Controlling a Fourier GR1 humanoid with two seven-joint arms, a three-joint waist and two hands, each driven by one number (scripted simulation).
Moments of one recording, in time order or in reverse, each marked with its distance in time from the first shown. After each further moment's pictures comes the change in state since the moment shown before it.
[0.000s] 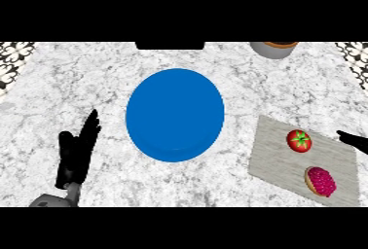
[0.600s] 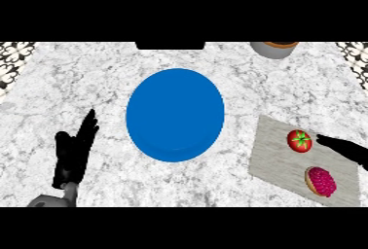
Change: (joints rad) left arm 0.011 -0.024 0.053 0.002 -0.038 -0.052 -0.002; right arm -0.068 0.056 0.049 -0.026 0.174 0.172 0.192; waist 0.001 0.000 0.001
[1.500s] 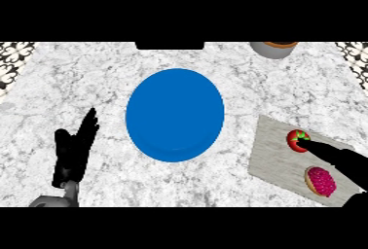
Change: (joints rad) left arm 0.010 -0.079 0.085 -0.040 -0.095 -0.077 0.058; right arm -0.034 0.220 -0.058 0.060 0.264 0.103 -0.017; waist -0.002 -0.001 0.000
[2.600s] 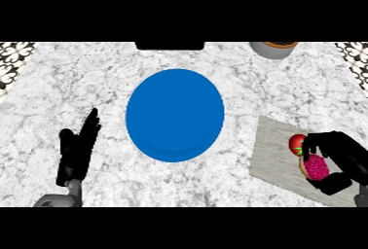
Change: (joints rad) left arm -0.008 -0.059 0.053 0.033 -0.066 -0.044 -0.021; right arm -0.077 0.184 -0.105 0.031 0.214 -0.236 -0.035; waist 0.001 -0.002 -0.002
